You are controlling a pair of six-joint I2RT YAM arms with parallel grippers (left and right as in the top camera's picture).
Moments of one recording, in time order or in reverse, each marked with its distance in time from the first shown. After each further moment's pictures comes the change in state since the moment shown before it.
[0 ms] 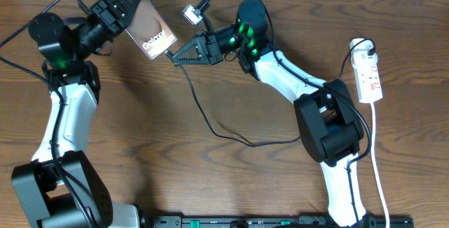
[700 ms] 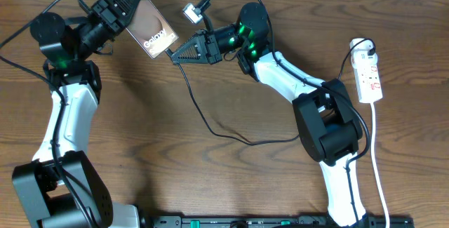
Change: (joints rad) left arm -0.008 0.000 0.000 0.005 -0.021 -0.003; right arm 0.002 0.009 -0.006 0.108 0.027 0.078
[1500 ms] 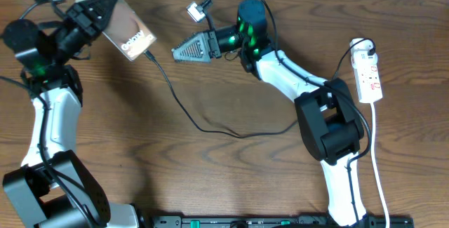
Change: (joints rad) left arm 0.140 0.000 0.000 -0.008 0.056 0.002; right arm -0.019 0.001 0.002 -0.248 0.068 -0.092
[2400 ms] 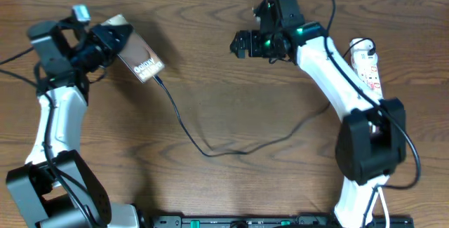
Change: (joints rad) left arm -0.065 0.000 -0.003 -0.668 -0.173 0.384; right arm -0.133 -0.280 0.012 -1.282 1.092 -0.727
